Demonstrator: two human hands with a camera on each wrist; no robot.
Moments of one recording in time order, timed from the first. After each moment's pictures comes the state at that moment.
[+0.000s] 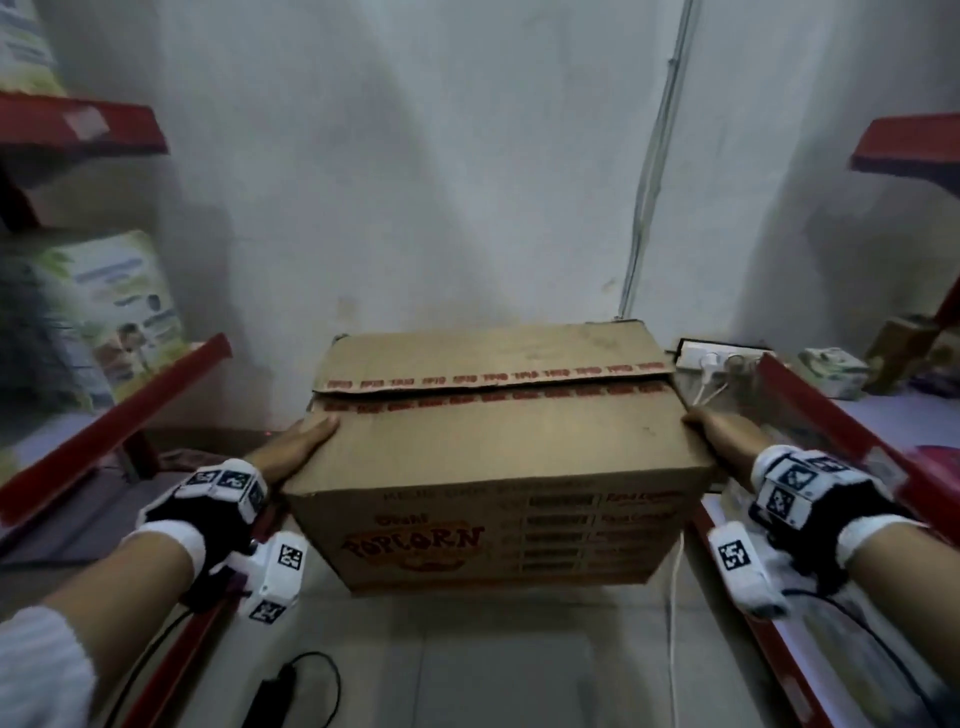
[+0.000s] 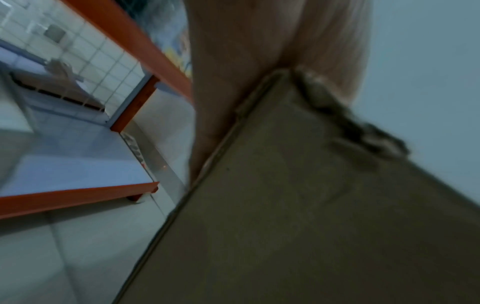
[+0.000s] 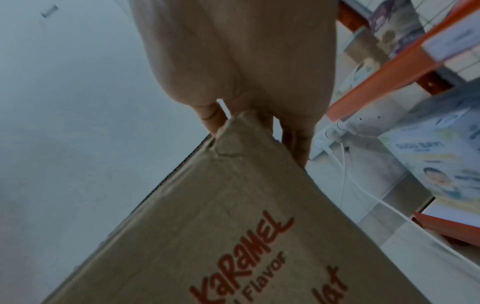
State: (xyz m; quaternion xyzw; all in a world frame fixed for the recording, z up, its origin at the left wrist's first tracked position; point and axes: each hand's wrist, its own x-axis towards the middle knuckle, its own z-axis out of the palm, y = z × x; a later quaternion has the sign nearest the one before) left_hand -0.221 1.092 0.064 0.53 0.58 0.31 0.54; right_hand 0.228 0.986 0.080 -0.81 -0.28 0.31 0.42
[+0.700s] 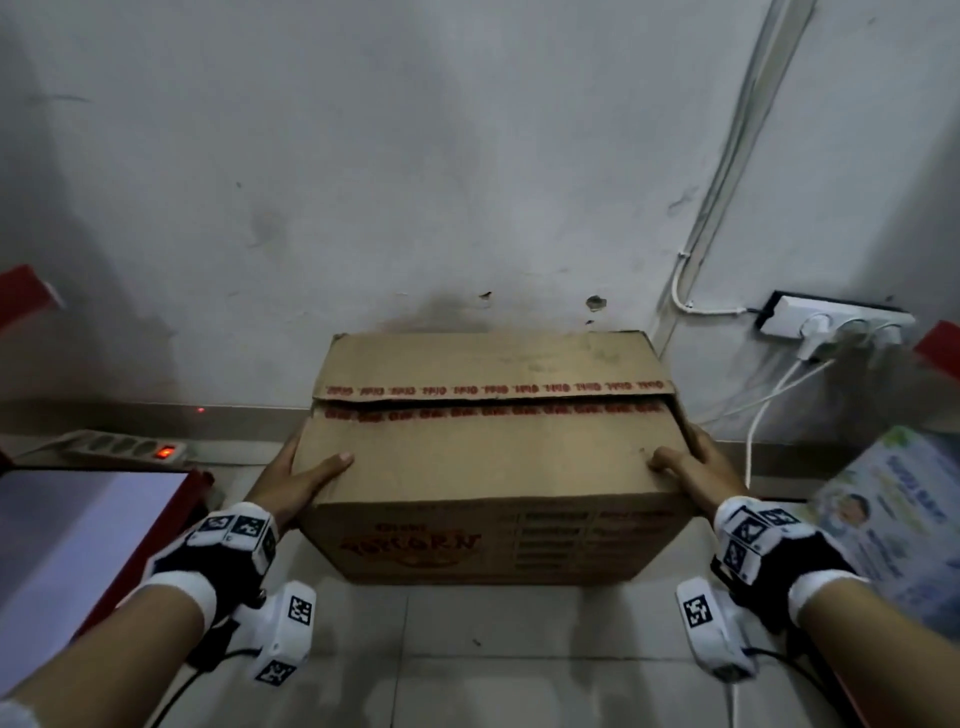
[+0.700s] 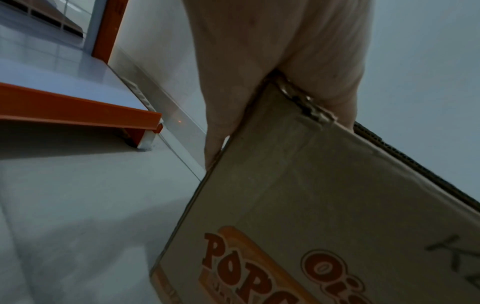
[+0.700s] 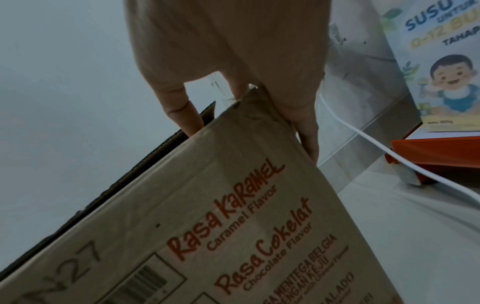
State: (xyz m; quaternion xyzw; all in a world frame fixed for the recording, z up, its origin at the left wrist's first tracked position) left_hand -0.158 1.279 -0.125 0.47 0.59 0.36 0.55; right_hand 0.255 1.159 -0.097 -0.79 -0.30 0.31 0.43
